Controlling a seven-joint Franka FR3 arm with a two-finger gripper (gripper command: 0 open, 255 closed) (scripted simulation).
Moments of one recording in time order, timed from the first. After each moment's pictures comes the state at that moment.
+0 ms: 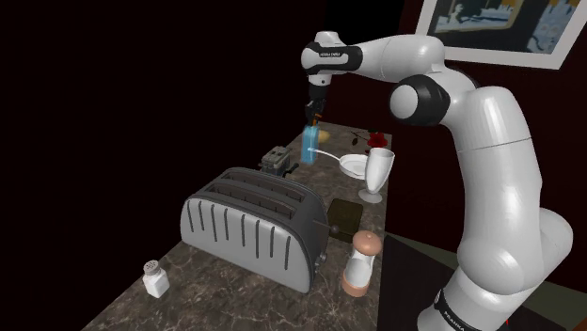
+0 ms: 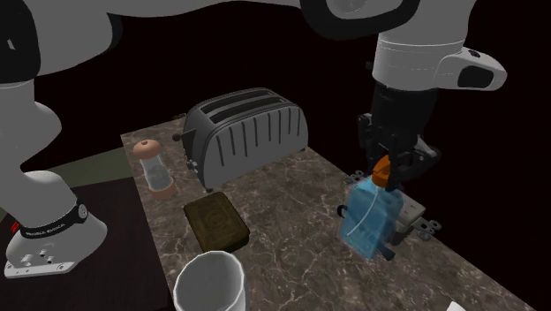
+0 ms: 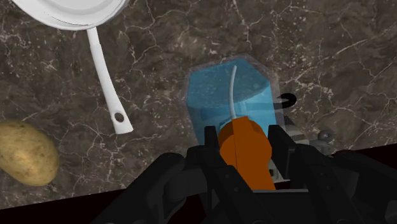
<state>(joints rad) -0.38 0.61 -0.05 -1.06 0.03 1.75 -0.52</state>
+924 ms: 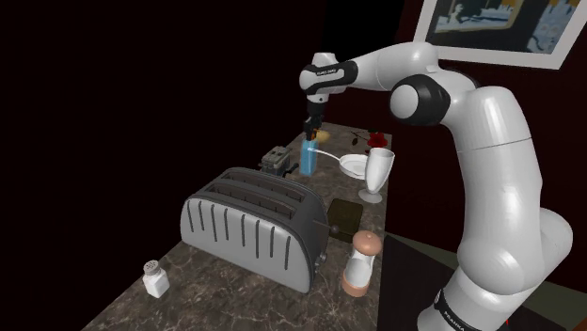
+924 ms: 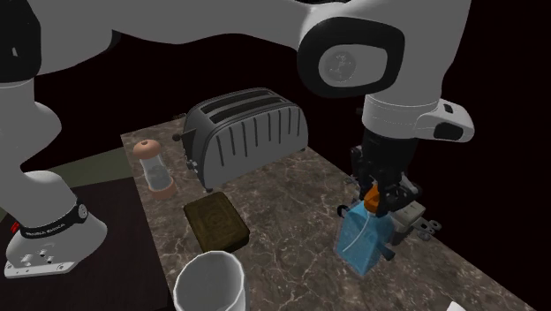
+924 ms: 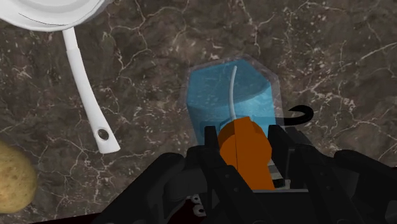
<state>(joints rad) -0.38 0.61 -0.05 -1.24 0.03 1.92 -0.53</state>
